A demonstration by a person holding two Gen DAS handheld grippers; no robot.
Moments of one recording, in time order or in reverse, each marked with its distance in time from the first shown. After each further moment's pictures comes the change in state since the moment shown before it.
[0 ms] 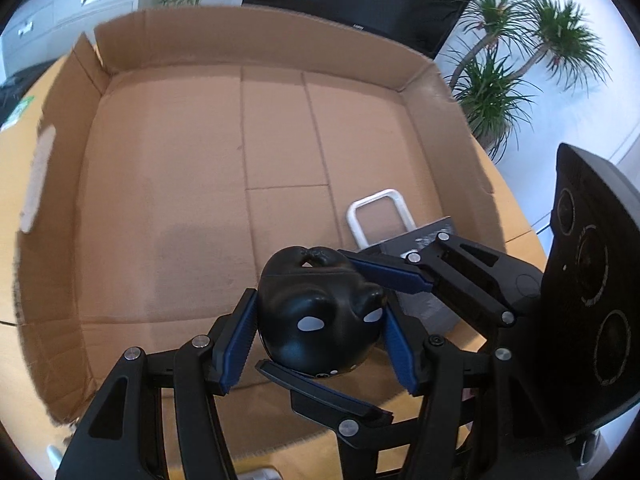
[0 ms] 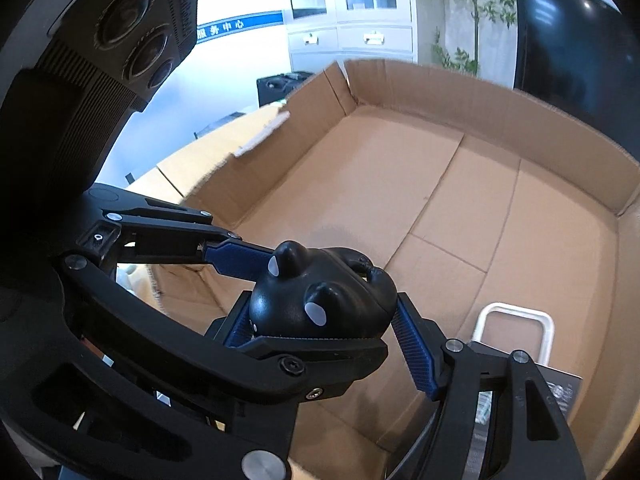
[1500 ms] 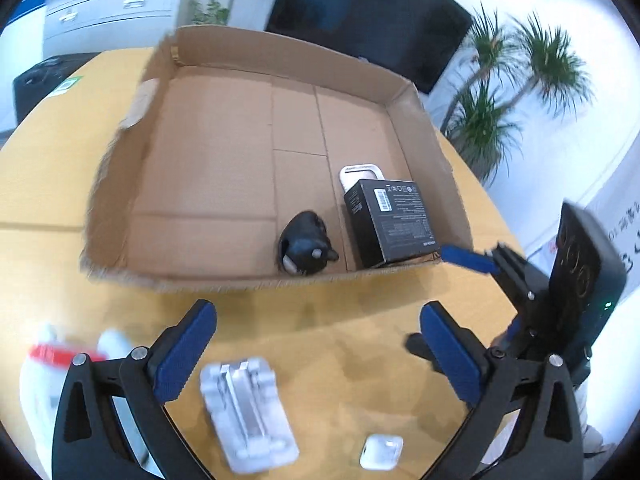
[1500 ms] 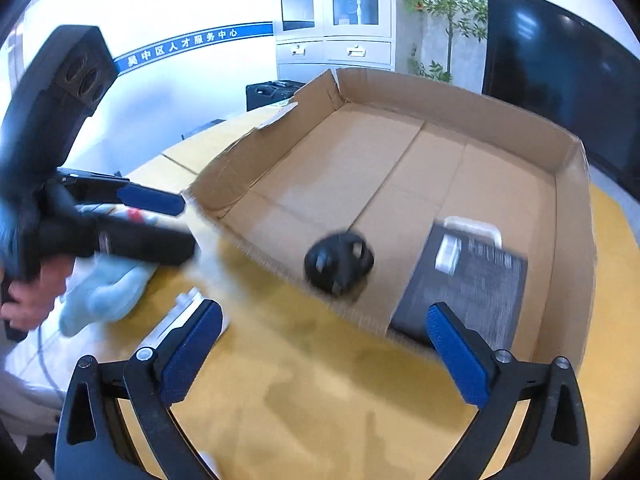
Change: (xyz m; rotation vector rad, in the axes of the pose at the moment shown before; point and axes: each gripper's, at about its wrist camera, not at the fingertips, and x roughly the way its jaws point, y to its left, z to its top) left arm -0.094 -0.007 -0.109 -0.063 -0.153 0.003; right arm -0.102 0.047 -0.108 0.028 -0.089 -0.104
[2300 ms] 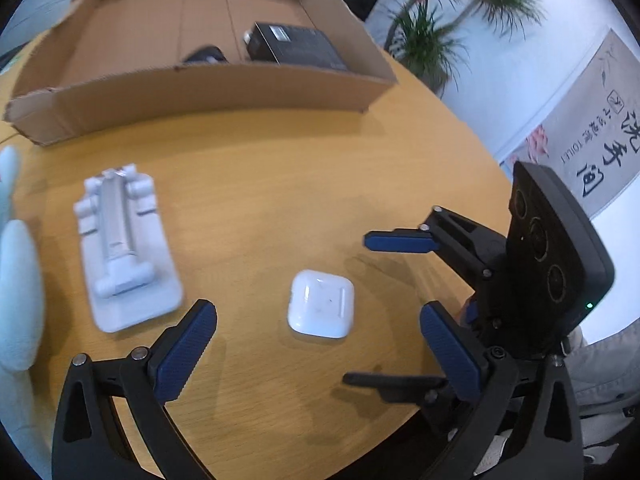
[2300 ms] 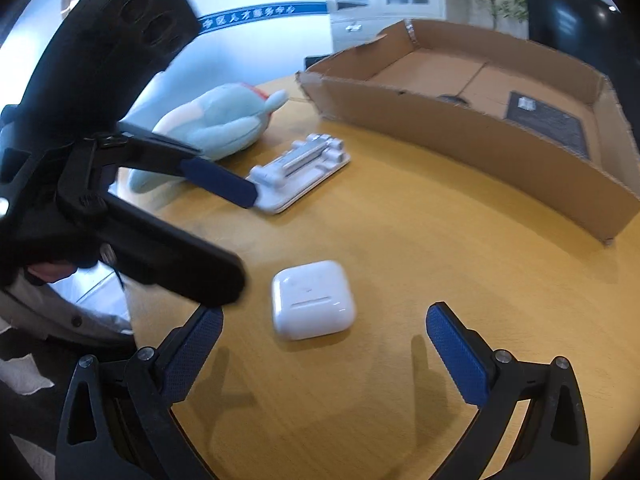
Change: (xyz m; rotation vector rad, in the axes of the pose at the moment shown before) left arm 0.033 -0.060 -0.139 0.174 0.215 -0.137; right arm -0.002 0.076 -0.145 -0.086 0.064 0.184
